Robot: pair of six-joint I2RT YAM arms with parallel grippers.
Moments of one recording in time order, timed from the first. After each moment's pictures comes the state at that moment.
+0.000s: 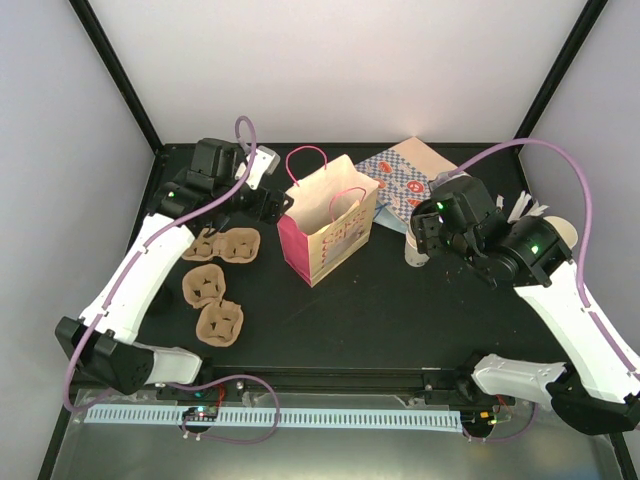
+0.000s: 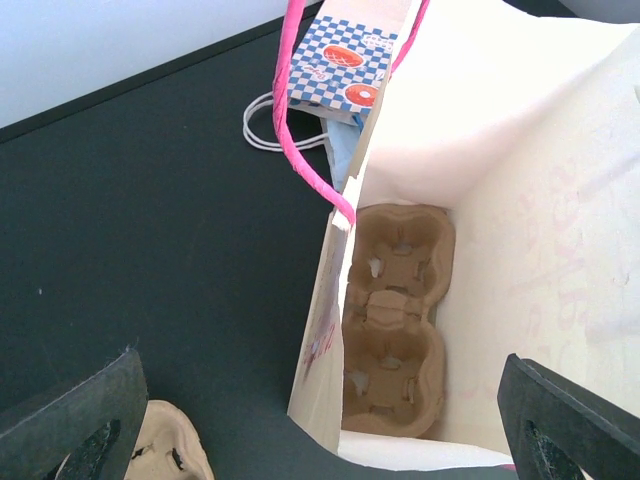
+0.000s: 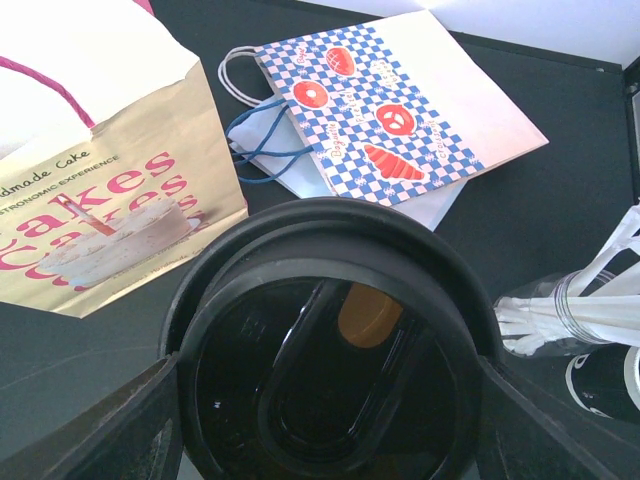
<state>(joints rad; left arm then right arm) -0.37 1.33 1.45 -0.82 0.26 0.07 0.72 1.13 1.60 -1.32 0.41 0.35</state>
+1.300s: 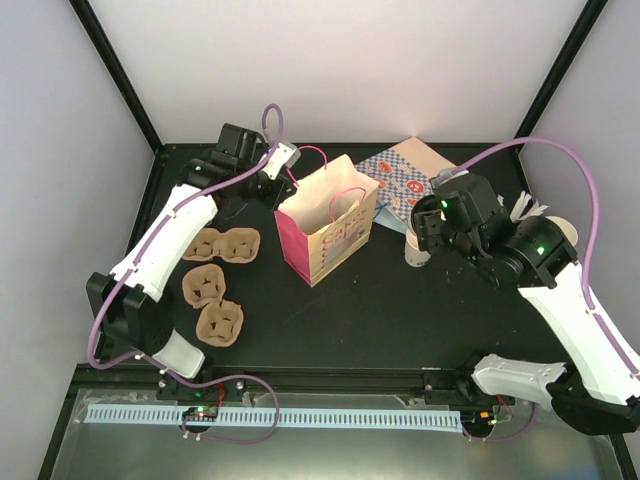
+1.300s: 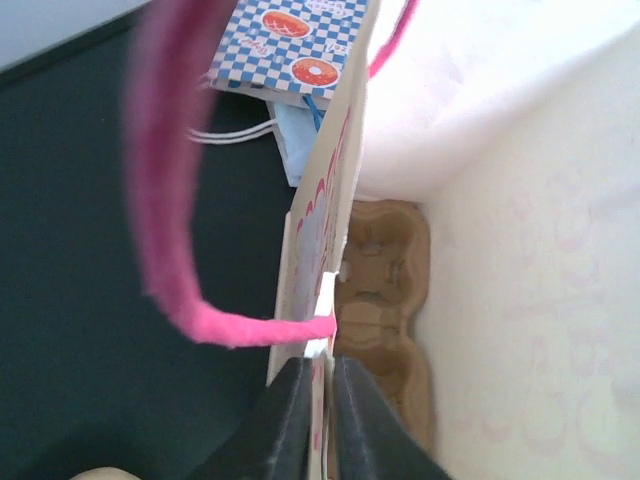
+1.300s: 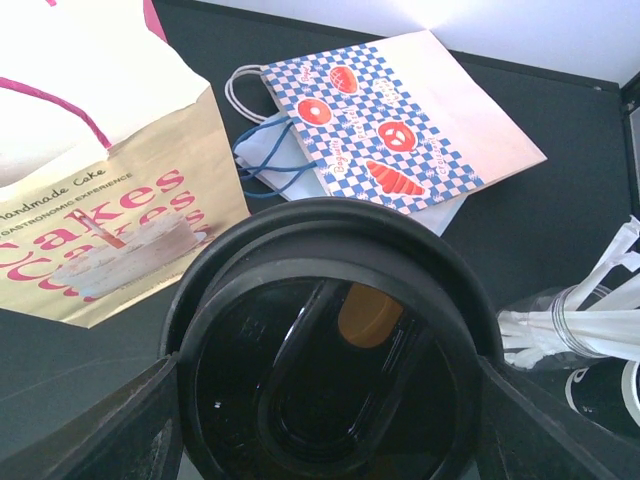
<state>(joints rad) -0.37 1.55 1.58 -0.85 0.38 0.12 0.72 1.13 1.62 -1.32 0.41 0.33</state>
